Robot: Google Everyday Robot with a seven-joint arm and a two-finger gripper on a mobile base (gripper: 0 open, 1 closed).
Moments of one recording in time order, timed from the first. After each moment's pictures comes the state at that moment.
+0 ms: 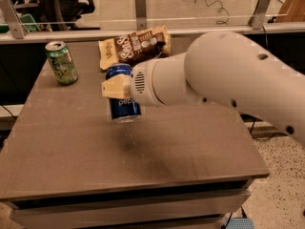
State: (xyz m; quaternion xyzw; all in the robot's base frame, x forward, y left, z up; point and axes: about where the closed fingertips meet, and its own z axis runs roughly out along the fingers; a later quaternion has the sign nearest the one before) arm 0.483 0.077 0.919 -0.86 -0.17 -0.35 0.33
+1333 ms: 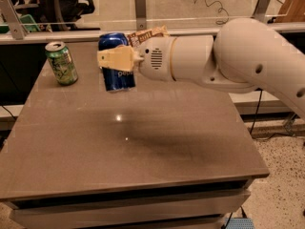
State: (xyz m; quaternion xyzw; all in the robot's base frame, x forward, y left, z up) arm 0.515 0.087 0.979 -0.74 -0.25 -0.41 0.47
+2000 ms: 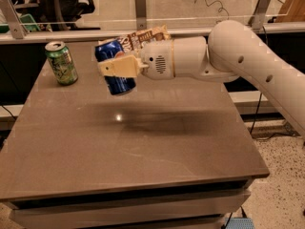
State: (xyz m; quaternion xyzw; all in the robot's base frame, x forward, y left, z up) arm 0.535 0.094 0.955 -0.66 -0.40 -0.41 0.49
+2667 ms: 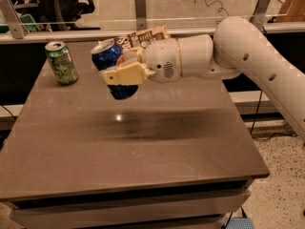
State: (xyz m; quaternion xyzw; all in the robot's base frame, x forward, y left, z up) arm 0.506 0.087 0.962 -0.57 -0.50 -0.43 0.49
